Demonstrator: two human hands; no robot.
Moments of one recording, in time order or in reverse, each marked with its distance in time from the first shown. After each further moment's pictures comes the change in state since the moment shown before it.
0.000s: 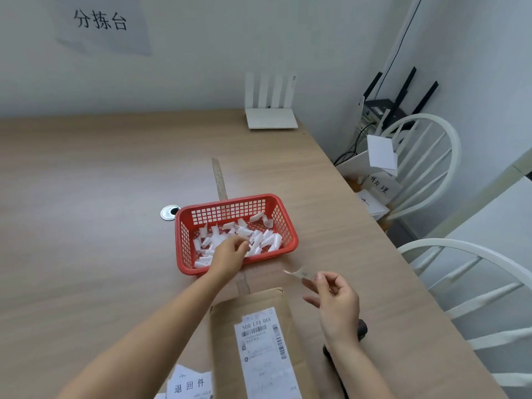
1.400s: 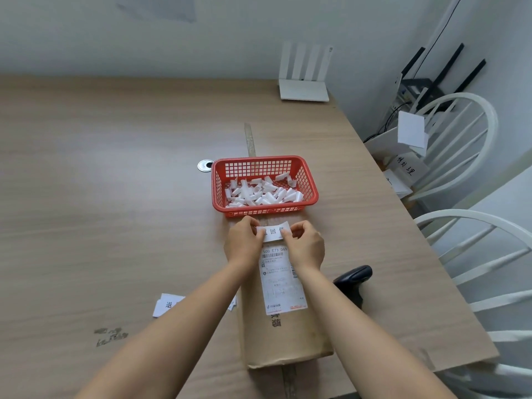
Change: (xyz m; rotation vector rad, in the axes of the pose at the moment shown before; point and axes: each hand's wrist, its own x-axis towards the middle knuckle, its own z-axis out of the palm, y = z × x) left_hand -0.114 -0.019 0.008 0.128 0.345 -0.088; right_hand -0.024 0.038 0.045 -0.672 -0.129 -0.202
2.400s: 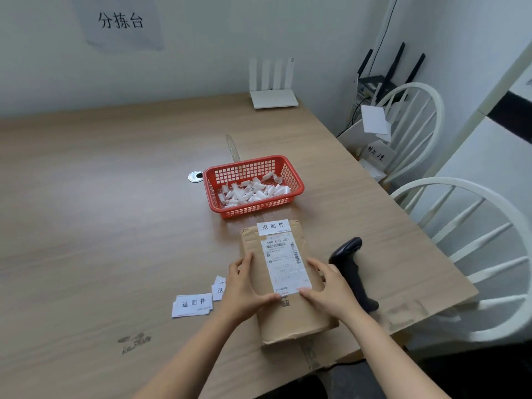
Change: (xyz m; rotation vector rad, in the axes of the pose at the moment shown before) left_hand -0.089 -0.076 -0.033 -0.002 -0.489 0.173; right_hand -0.111 0.056 -0.068 -0.104 -0.399 0.056
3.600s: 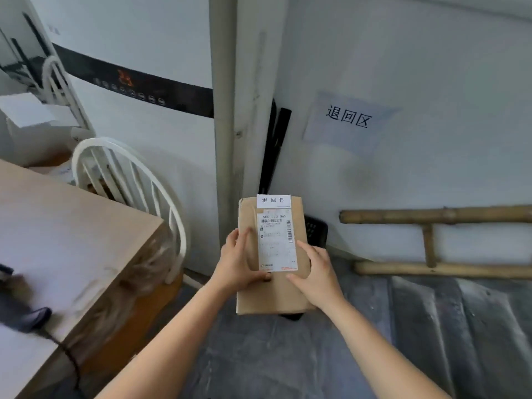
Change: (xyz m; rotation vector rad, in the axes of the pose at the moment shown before) left_hand -0.190 0.280 0.443 0.270 -0.722 0.635; right_hand -0.371 0.340 -0.220 0.232 0.787 0.534
